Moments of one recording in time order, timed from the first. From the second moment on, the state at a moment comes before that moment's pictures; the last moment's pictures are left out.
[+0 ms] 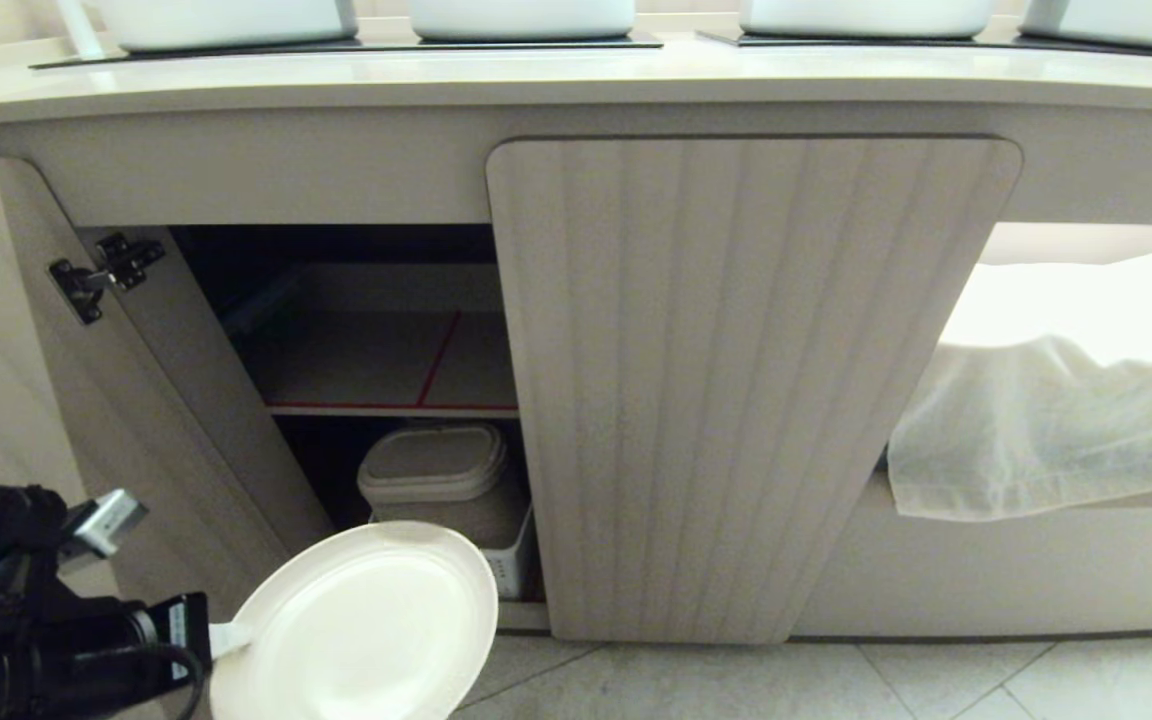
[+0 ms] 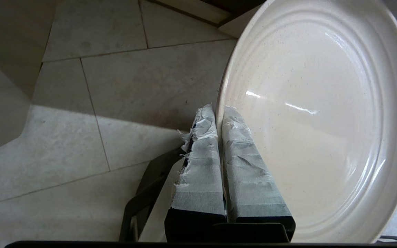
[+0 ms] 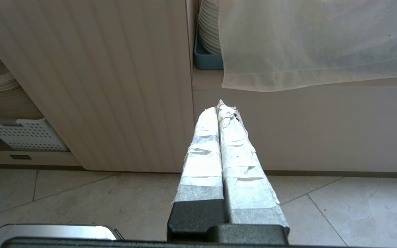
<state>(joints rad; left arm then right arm) -0.01 1.29 -0.40 -0.03 -0.20 -0.38 0.00 0.00 0.00 0.00 0.00 0.02</state>
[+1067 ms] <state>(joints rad) -0.01 1.19 -0.34 -0.03 -0.19 -0.39 0.00 0.00 0.00 0.00 0.00 0.02</state>
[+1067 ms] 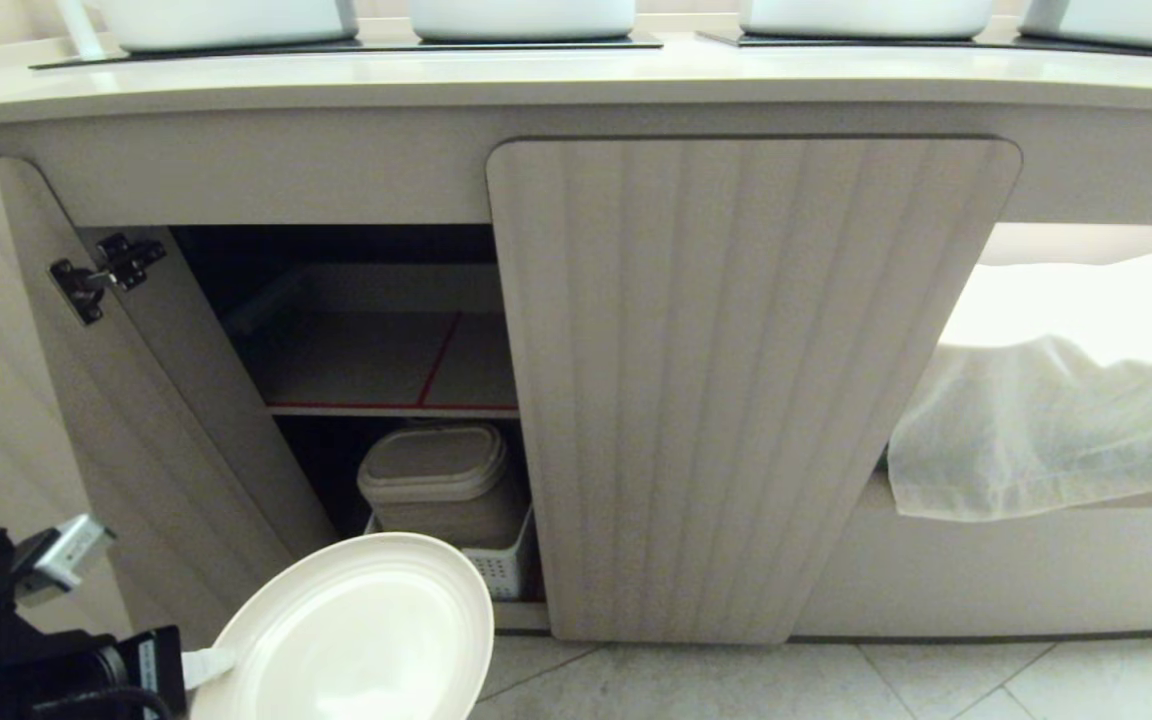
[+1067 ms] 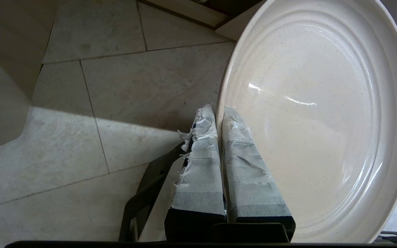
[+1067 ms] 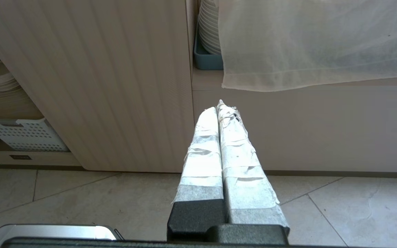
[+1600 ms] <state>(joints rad) -0.01 1.08 -0.28 0.06 -0.20 -0.42 0.00 0.00 0.00 0.00 0.00 0.02</state>
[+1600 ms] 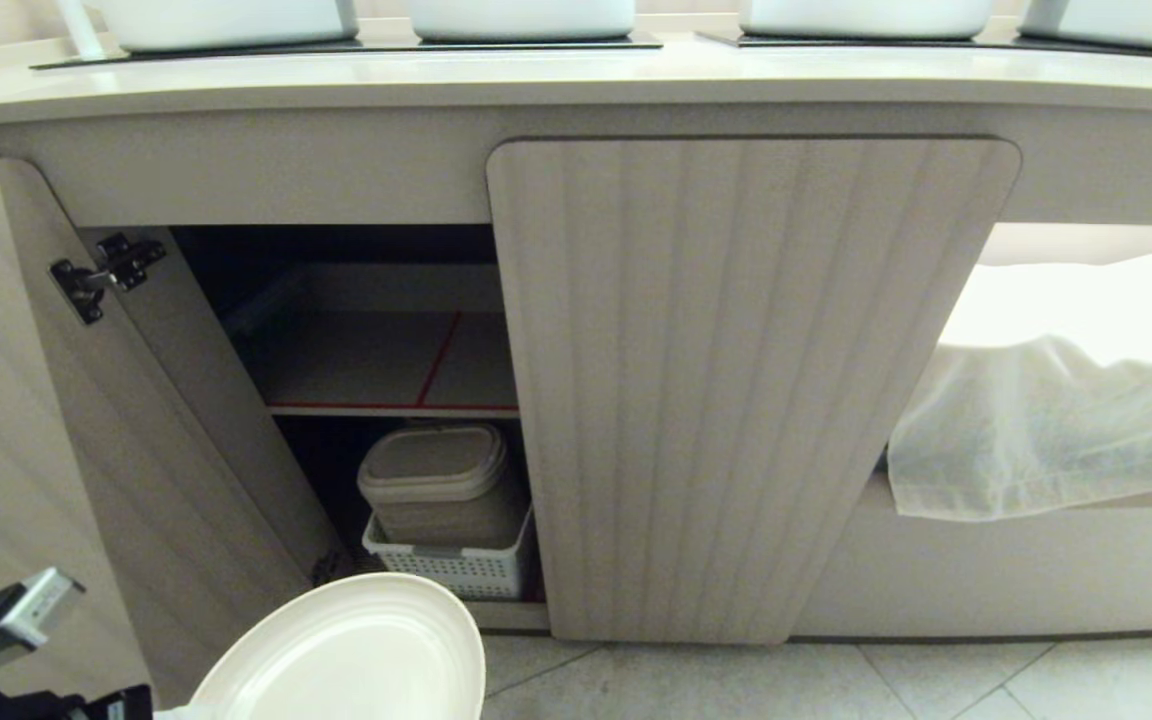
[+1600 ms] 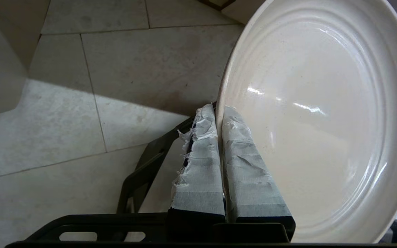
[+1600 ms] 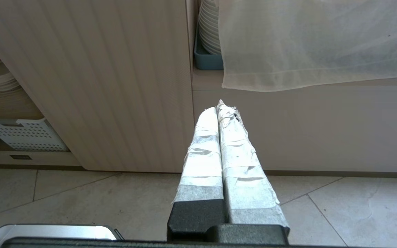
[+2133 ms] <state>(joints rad) -0.01 1.07 -0.27 0.06 -0.20 -0.42 0.00 0.00 0.00 0.00 0.00 0.02</state>
